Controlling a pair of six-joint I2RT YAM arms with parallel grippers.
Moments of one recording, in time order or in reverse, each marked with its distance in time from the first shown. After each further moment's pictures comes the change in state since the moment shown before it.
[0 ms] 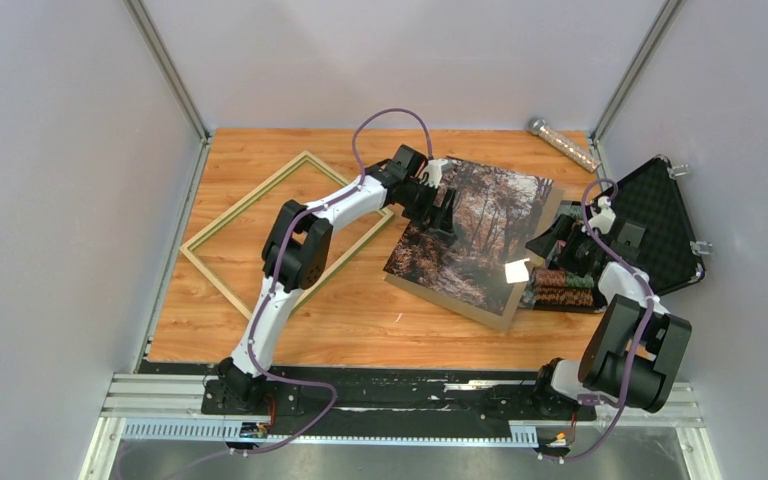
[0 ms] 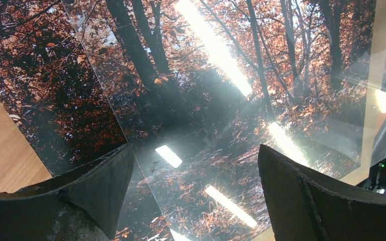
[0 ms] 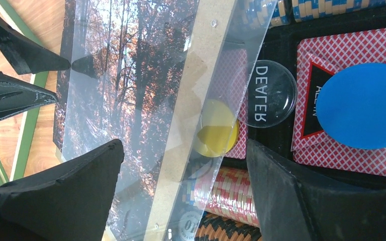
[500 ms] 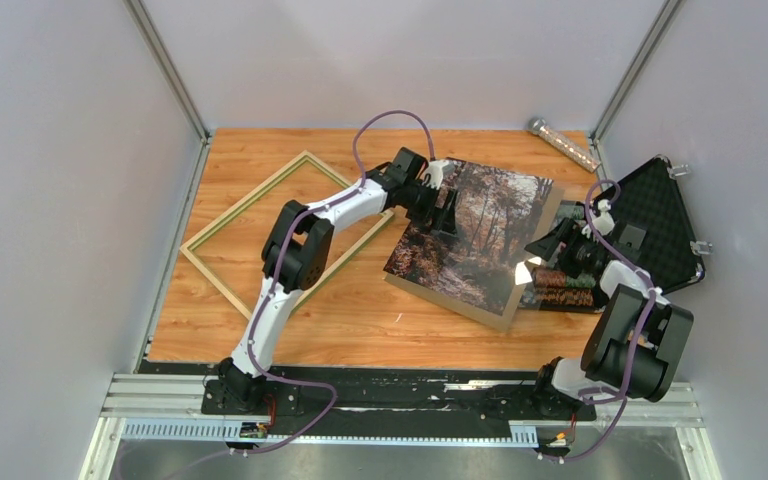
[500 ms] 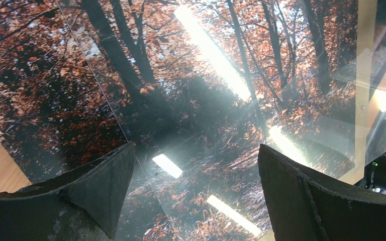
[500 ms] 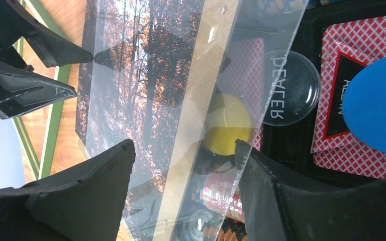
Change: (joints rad) left arm -0.005 -0.005 -0.045 0.084 0.037 -0.016; right arm -0.025 0.060 0.000 0.008 -0.105 0.026
